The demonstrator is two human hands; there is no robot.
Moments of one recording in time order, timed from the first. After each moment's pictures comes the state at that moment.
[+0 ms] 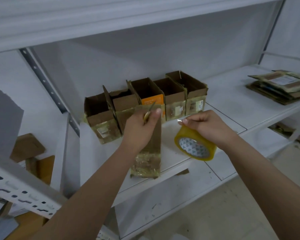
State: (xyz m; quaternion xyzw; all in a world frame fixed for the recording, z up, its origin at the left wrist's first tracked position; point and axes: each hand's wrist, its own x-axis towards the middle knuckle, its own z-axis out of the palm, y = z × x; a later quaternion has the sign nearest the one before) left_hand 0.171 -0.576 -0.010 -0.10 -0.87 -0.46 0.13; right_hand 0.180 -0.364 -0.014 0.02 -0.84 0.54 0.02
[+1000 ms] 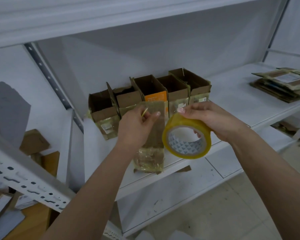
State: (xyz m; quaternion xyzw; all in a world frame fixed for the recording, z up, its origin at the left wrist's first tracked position) left_hand 0.184 -0.591 -0.002 -0.08 -0.91 -0.36 0.20; right_hand 0.200 -0.379 0.023 0.06 -0.80 0.59 -0.07
